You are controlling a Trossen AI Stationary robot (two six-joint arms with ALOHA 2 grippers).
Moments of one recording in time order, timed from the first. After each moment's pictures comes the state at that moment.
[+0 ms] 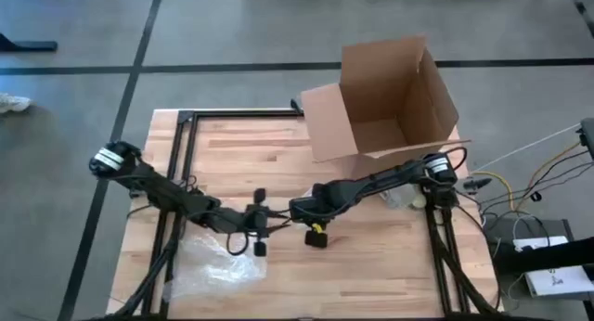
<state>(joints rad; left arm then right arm) -0.46 1.42 0.58 0.61 -0.51 0.00 0.21 2.09 1.64 -0.90 -0.02 0.34</state>
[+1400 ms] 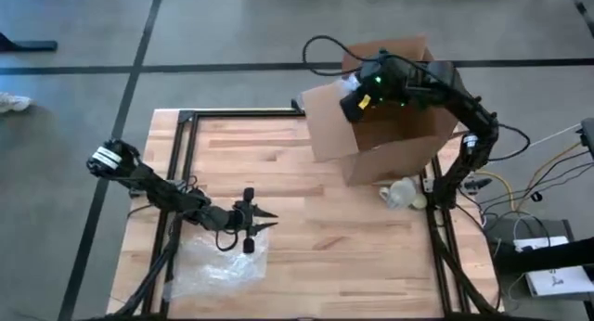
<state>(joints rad) -0.45 1.44 0.38 0.80 -0.52 -0.09 -0.33 1.77 2.34 -1.54 0.39 0.45</state>
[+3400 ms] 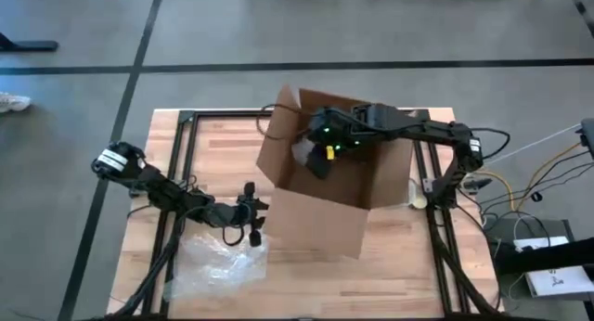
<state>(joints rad) -0.41 1.48 0.38 0.86 -0.56 -0.11 -0.13 1.85 1.90 -1.07 -0.02 0.29</state>
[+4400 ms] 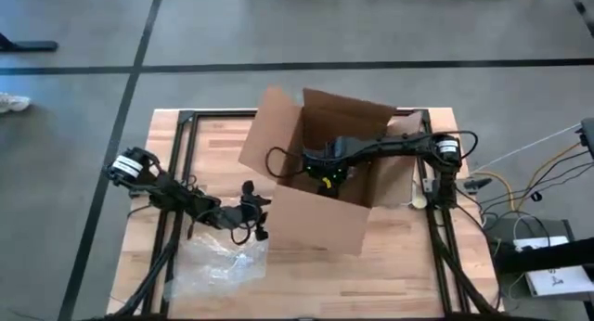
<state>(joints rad) -0.38 1.64 0.38 0.92 -0.74 -0.12 -0.13 2.01 1.53 -1.14 0.01 0.25</state>
